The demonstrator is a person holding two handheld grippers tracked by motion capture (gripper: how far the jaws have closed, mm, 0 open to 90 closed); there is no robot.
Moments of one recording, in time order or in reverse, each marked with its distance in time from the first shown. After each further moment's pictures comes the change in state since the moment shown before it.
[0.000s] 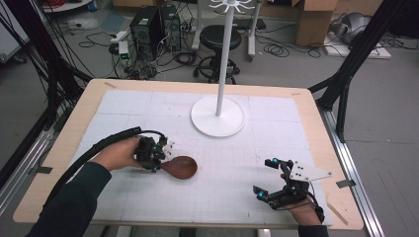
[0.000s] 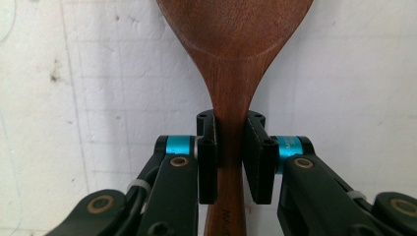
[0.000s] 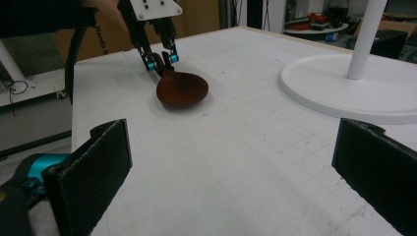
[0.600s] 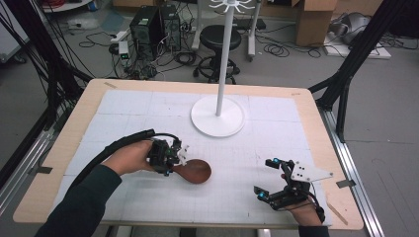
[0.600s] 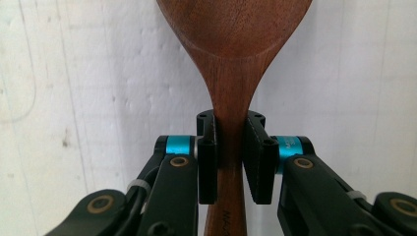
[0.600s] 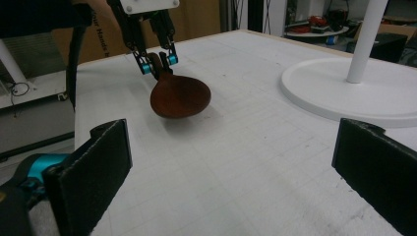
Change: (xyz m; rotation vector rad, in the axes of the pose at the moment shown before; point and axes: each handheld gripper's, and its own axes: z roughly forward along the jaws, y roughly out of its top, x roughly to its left) left arm -0.016 0.046 -0.011 -0.022 0.008 0.042; right arm 0.001 0.001 -0.003 -0.012 0.000 -0.007
